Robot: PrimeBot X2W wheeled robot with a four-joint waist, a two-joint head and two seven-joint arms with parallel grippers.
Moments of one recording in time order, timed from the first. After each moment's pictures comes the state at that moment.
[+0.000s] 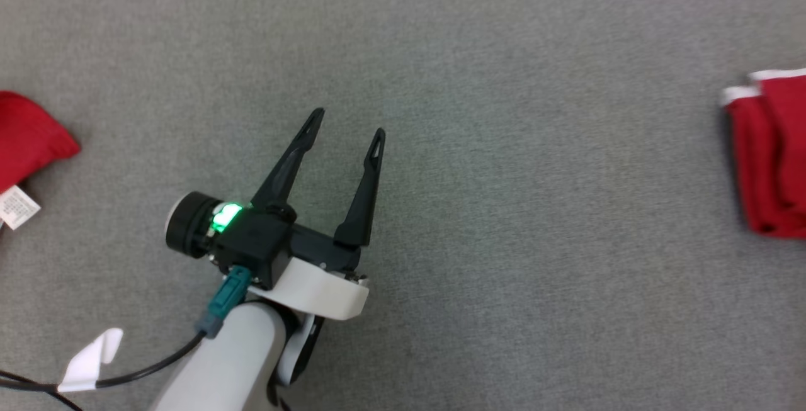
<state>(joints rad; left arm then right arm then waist) -0.47 0.22 -0.46 0.00 -0.19 0.16 -0.22 -0.63 -0.60 0.22 0.75 0.49 0.13 -0.09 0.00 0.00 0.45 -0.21</state>
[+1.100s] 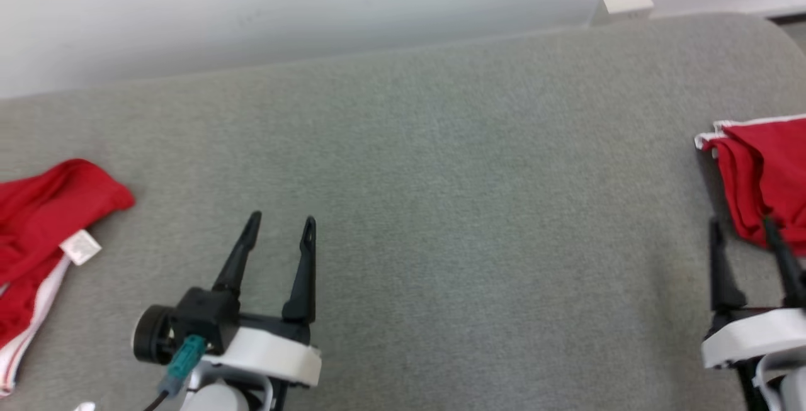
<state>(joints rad) -0.26 0.24 -0.38 0.06 -0.28 0.23 -0.26 -0.33 -0.18 -0.07 0.45 0.22 0.13 -0.23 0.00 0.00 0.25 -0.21</state>
